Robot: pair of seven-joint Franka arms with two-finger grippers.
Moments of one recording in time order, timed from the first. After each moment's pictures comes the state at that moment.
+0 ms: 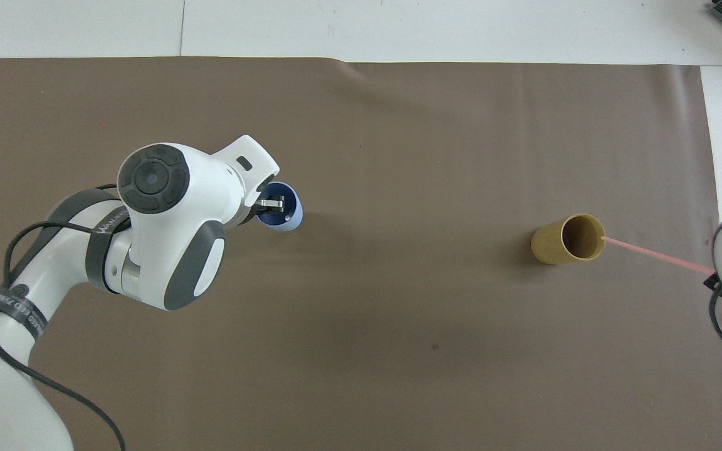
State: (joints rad) left arm -0.60 0.23 -0.06 -1.93 -0.02 2.31 -0.53; right arm 0.18 0.00 -0.07 -1.48 -0.27 1.10 -0.62
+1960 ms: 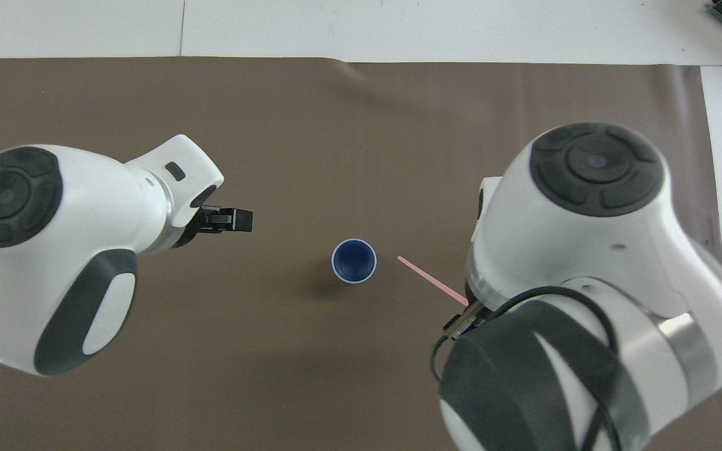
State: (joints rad) left arm -0.23 -0.05 -0.01 -1.68 -0.02 1.76 -0.08; right arm 0.62 0.14 -0.01 -1.57 0.06 1.43 -0.06
